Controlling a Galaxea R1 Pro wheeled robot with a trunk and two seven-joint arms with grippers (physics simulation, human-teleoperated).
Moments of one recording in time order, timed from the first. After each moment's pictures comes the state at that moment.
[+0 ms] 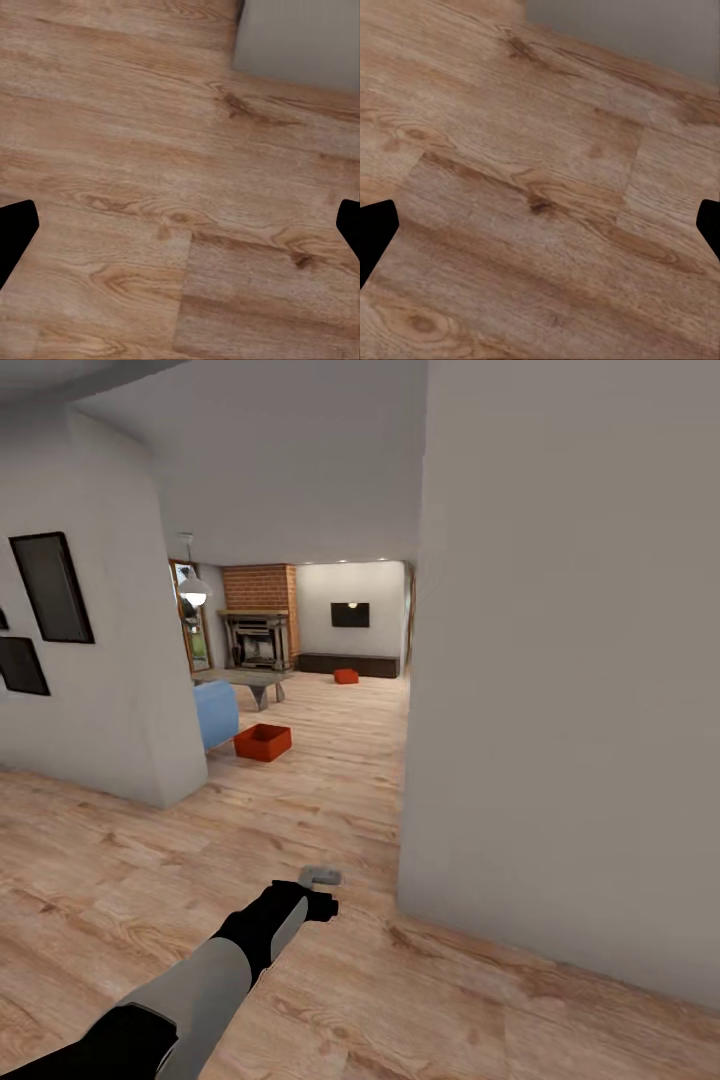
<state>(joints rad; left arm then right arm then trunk) -0.81 -0.17 -0.24 -0.36 0.18 0.47 0.11 -0.01 0.06 0.00 -0.63 0.13 -0.22 -0.08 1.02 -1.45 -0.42</state>
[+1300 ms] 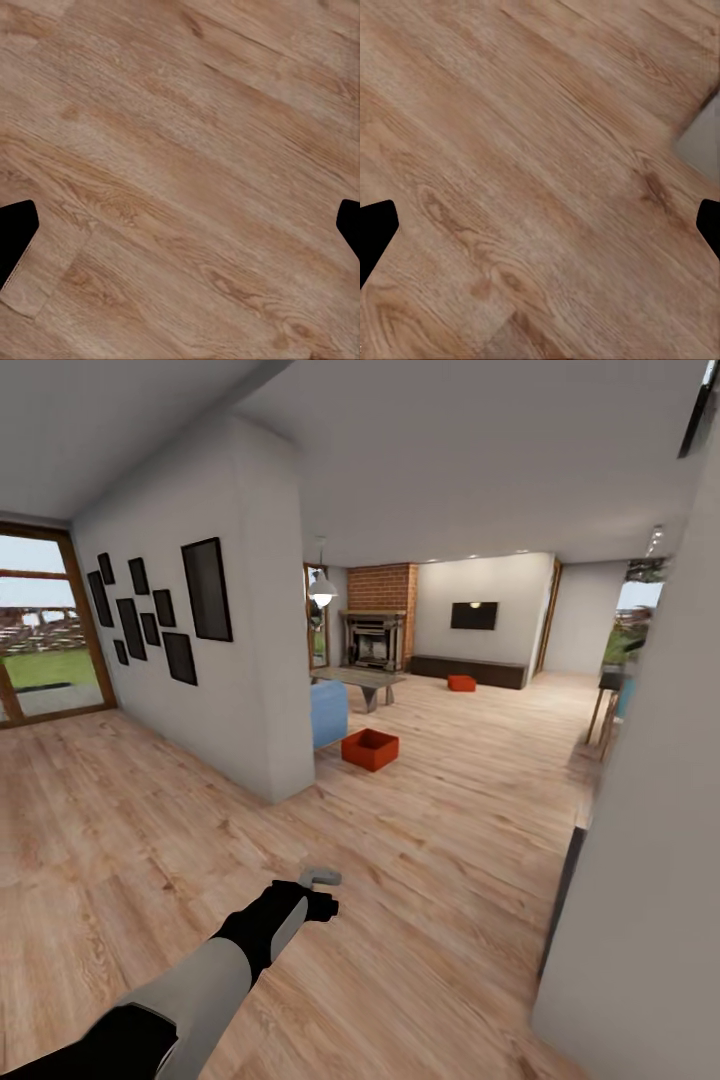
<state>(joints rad) -0.81 -0.17 -0.24 -0.36 0.18 0.47 0.11 -0.01 0.06 0.00 -0.63 0.13 -0.22 -0.08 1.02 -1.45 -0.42</state>
